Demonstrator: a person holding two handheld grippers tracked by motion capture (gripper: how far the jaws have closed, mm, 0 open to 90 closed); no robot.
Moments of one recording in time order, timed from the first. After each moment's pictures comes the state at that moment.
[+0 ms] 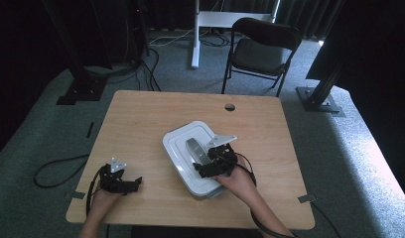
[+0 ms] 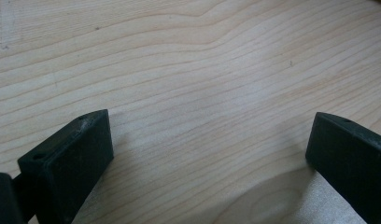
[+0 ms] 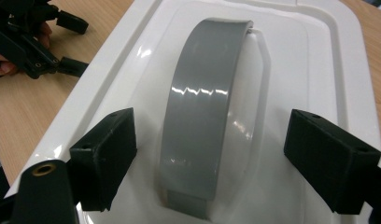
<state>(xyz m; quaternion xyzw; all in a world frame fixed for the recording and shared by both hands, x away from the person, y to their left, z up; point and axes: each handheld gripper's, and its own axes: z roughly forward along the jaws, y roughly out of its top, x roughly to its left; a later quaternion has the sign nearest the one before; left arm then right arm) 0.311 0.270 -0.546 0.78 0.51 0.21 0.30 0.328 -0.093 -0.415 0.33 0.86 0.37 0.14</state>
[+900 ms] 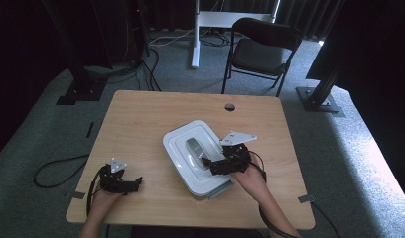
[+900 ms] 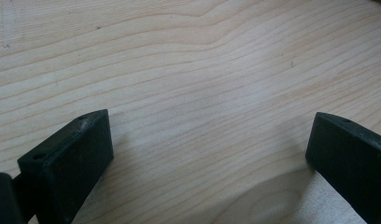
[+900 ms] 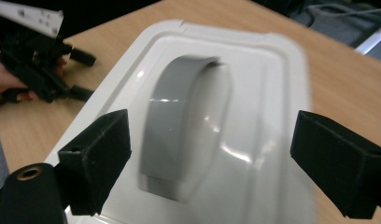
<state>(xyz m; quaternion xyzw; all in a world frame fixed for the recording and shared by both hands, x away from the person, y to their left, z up) 0.310 0.268 -0.546 0.78 0.51 0.21 0.30 0.322 -0.127 -0.396 0.32 0.83 0.44 0.16</state>
